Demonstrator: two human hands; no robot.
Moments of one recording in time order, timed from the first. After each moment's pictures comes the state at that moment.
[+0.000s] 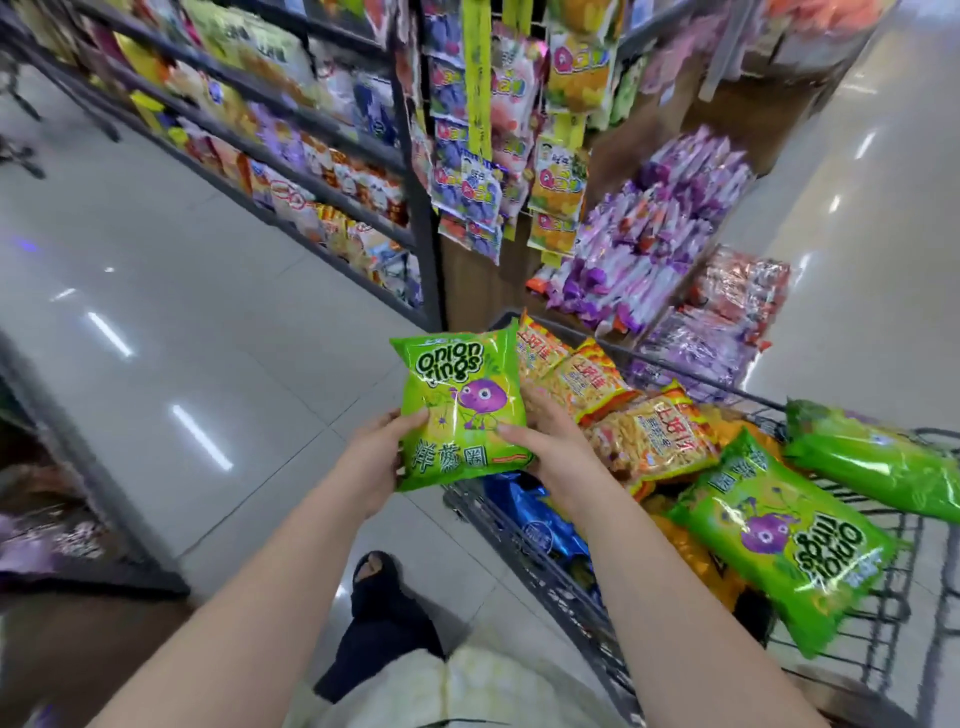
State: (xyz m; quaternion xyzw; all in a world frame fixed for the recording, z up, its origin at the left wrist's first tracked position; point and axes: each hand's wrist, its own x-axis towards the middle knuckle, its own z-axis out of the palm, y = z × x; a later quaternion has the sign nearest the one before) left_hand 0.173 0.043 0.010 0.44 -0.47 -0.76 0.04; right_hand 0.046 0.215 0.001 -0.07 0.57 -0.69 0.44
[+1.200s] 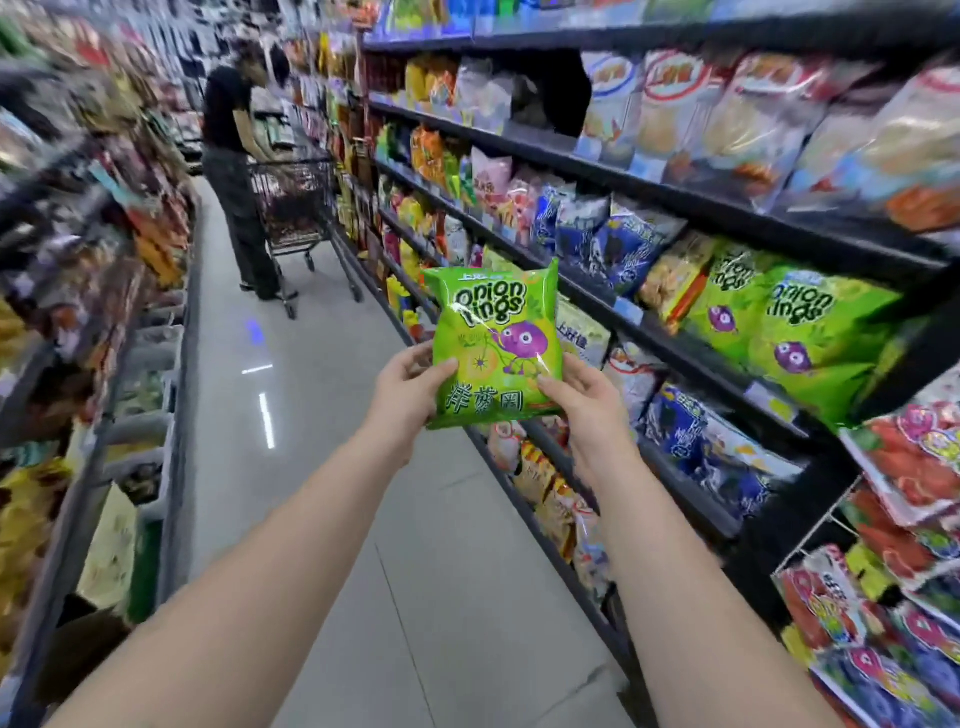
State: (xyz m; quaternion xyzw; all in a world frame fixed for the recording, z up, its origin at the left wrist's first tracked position) left_hand 0.055 -0.703 0.194 0.40 -0.51 -0.64 0.41; right_hand -0.107 -0.606 0.179 -0.29 0.53 -0.72 0.34
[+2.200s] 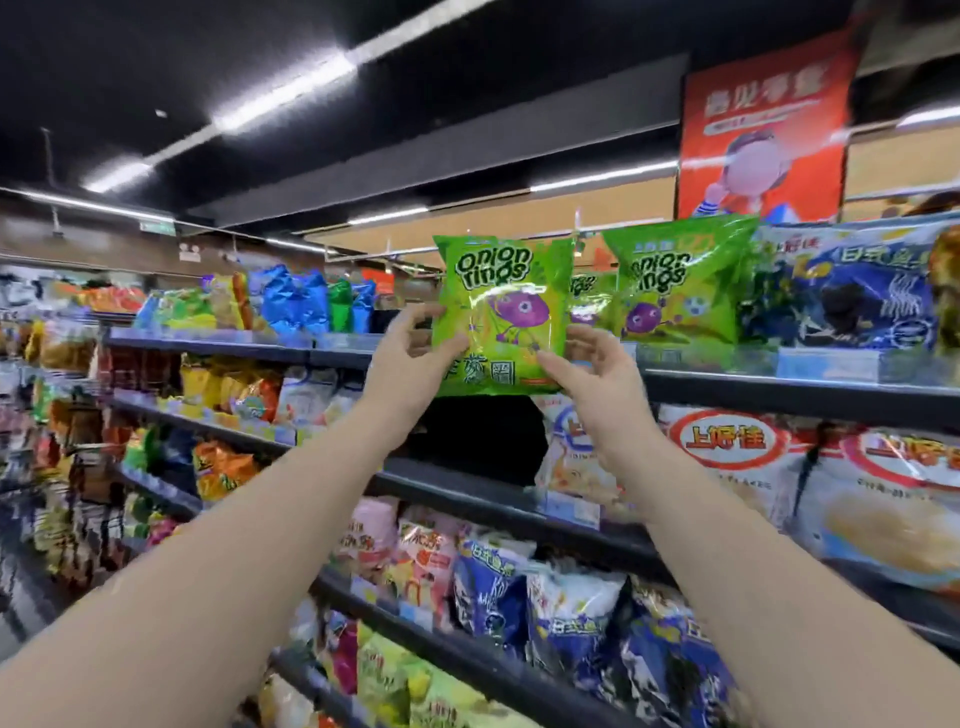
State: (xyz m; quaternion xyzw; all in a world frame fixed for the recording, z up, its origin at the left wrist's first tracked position) left_hand -0.299 -1.263 0.512 0.01 -0.74 -0.47 0.48; right_hand -0.380 -1.083 0.500 -0.36 0.56 -0.74 -0.12
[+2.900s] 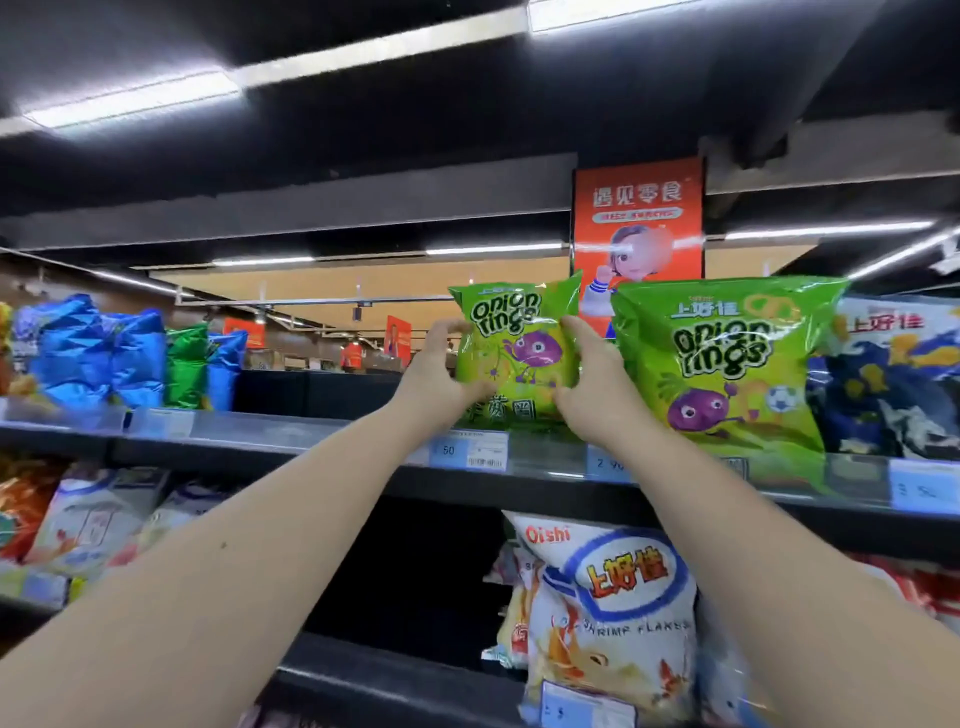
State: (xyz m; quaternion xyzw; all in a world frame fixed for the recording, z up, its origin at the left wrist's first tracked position) left_hand -0.533 -1.343 0.582 -0.15 -0.81 -0.42 0.39; right_hand -0.549 -1.152 0.588 -0.27 0.81 -0.40 -0.34
